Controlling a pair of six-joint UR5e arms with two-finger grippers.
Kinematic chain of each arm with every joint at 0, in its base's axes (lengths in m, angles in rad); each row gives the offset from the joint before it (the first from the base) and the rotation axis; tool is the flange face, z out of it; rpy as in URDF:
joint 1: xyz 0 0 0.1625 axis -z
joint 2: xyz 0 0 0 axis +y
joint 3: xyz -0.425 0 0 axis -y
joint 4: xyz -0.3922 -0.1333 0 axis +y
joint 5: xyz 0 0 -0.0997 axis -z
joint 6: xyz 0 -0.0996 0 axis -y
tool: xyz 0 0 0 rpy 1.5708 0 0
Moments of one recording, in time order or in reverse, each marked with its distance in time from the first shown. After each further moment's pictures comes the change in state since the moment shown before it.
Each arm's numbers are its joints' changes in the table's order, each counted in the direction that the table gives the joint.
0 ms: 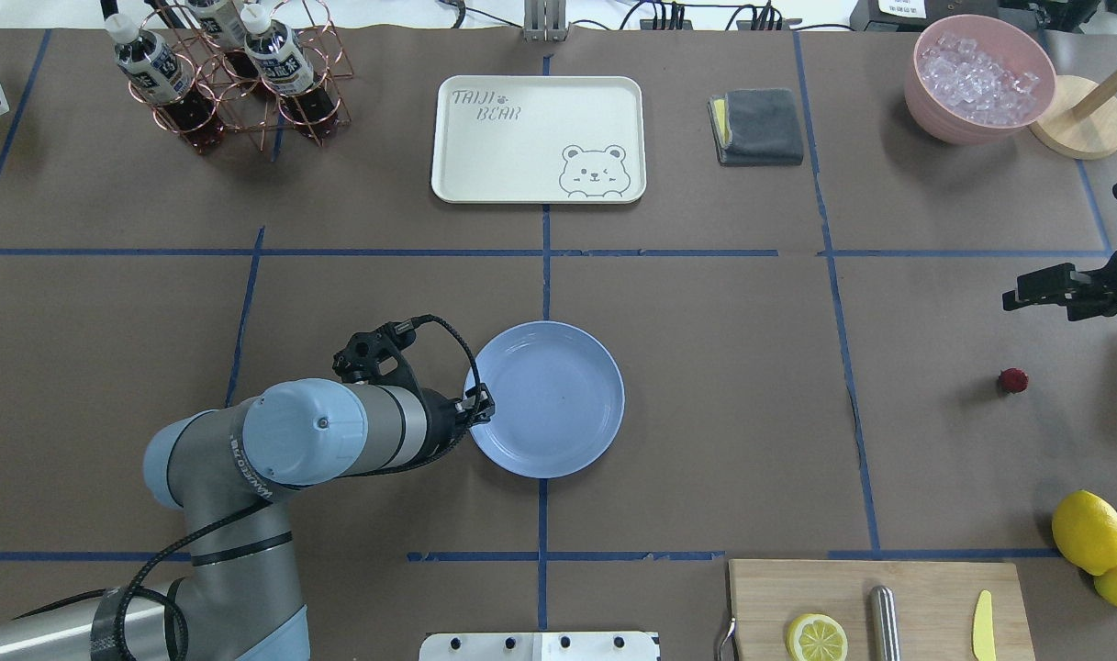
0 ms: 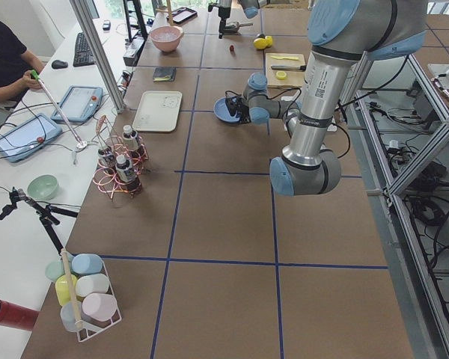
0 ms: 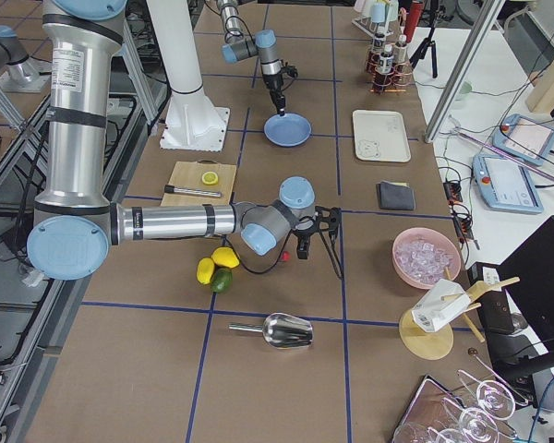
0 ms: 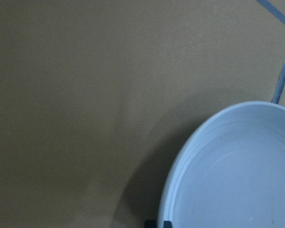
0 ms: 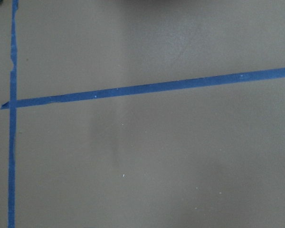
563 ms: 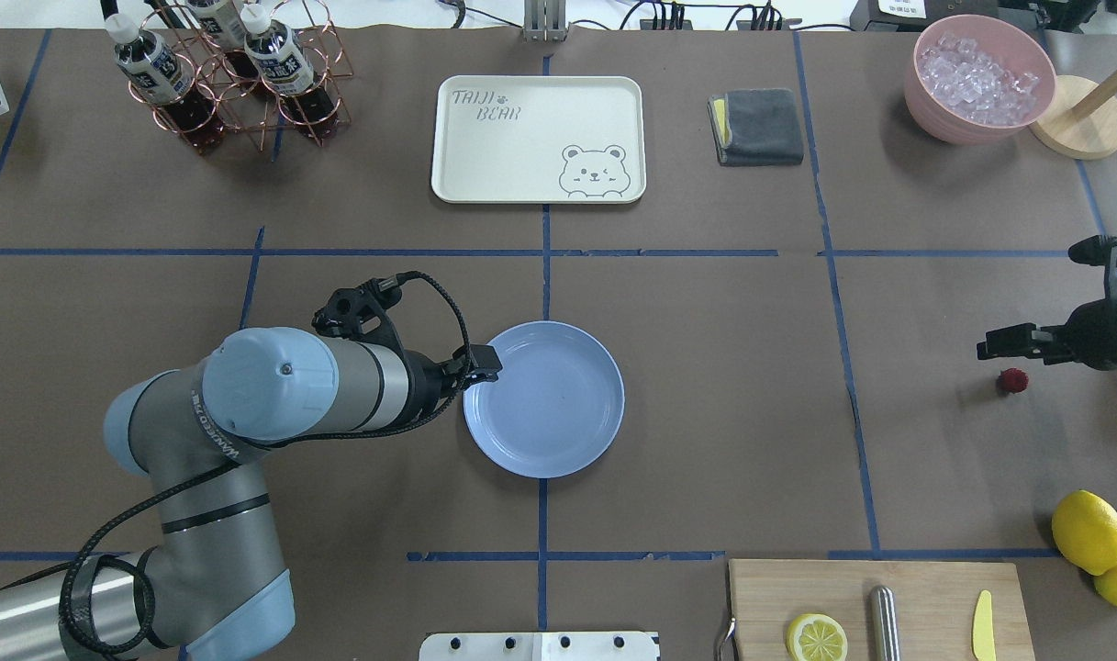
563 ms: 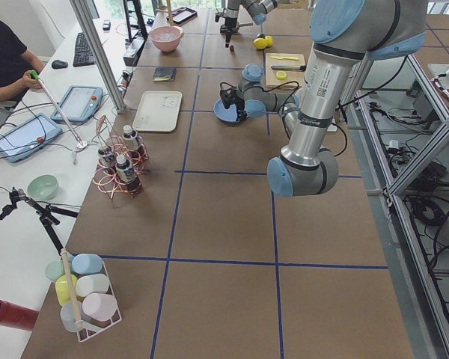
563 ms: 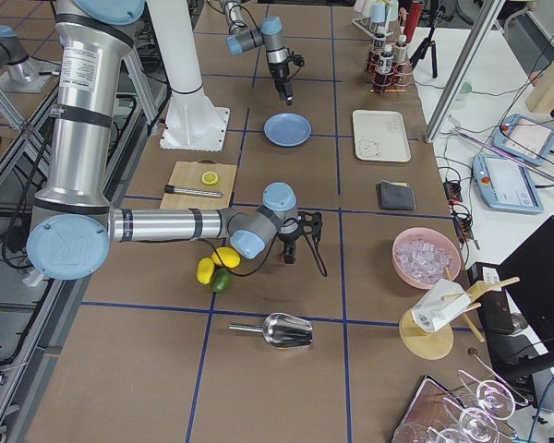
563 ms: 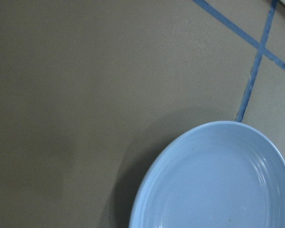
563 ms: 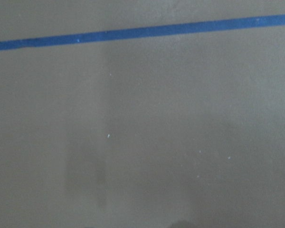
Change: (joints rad) left arm 0.074 0.001 -0.084 -0.072 -0.068 0.058; right arm 0.186 0.070 -0.008 -0.112 -0.177 0.079
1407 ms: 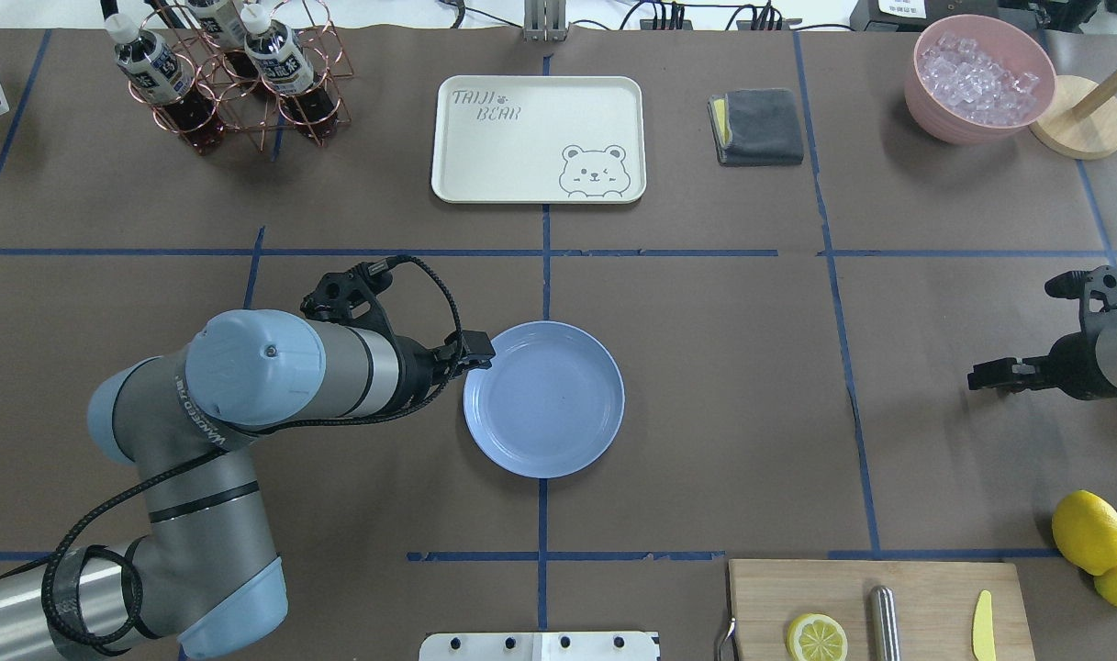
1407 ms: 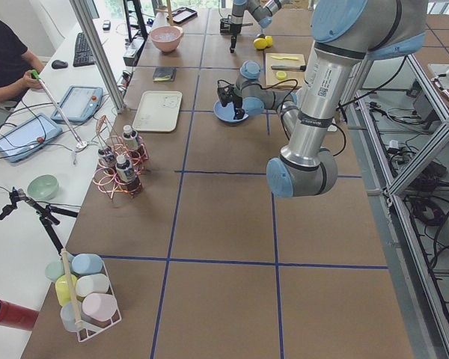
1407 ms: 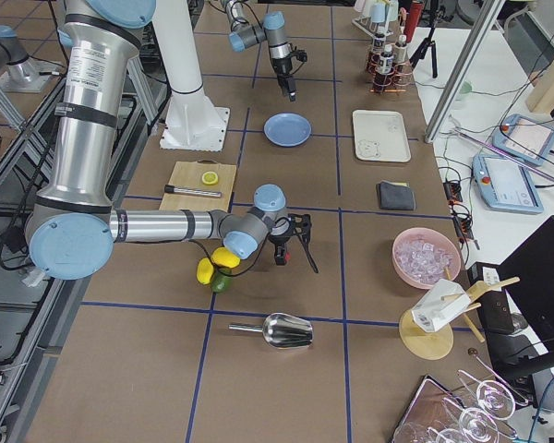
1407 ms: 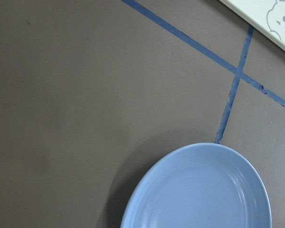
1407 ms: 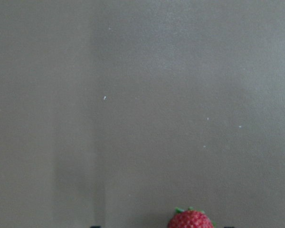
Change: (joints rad) left arm 0.017 -0.004 -0.015 -0.012 -0.006 0.008; right arm 0.064 0.019 0.005 -0.005 -0.046 -0.003
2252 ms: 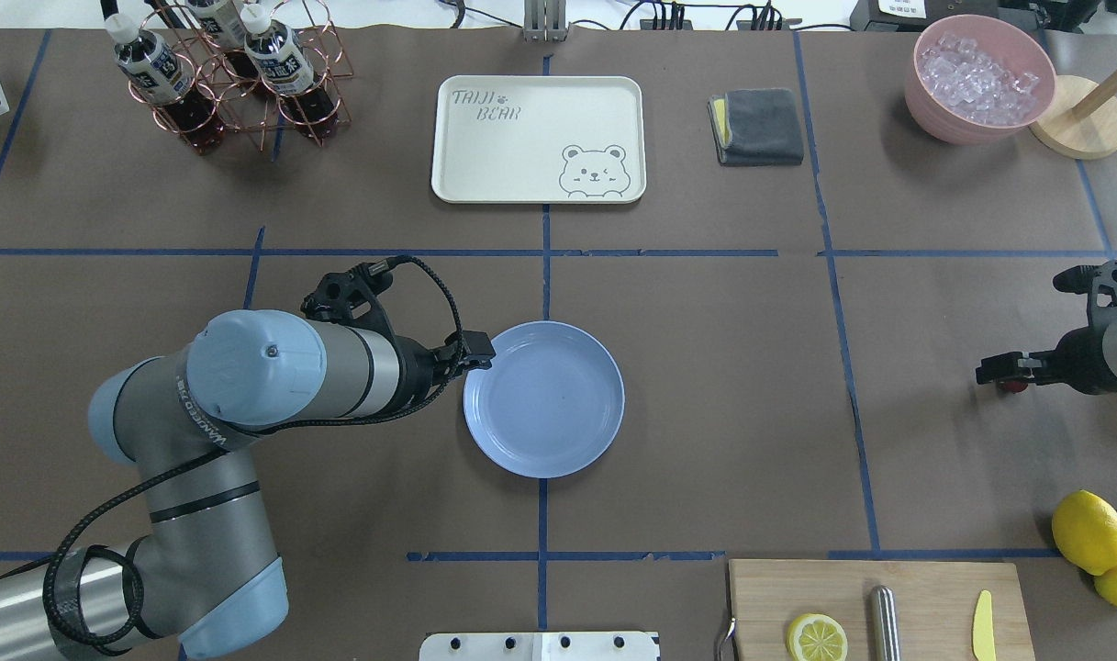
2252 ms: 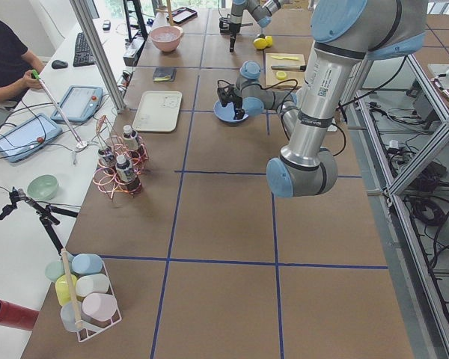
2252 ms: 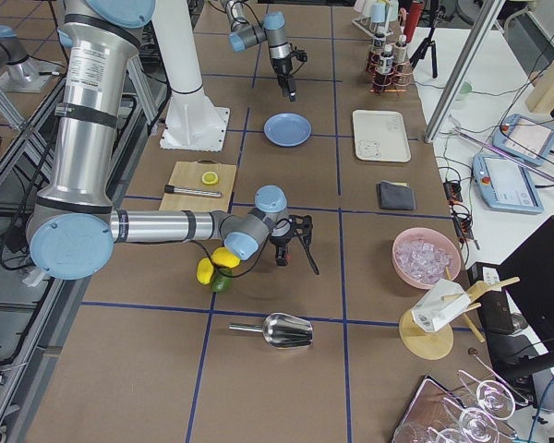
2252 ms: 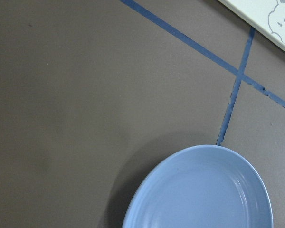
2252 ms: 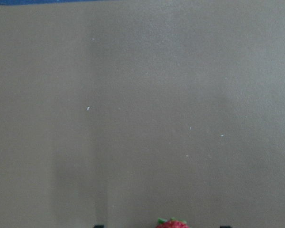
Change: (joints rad) left arm -0.001 0.001 0.002 0.000 0.000 0.000; right arm -0.023 -0.002 -0.014 0.006 -0.004 -0.007
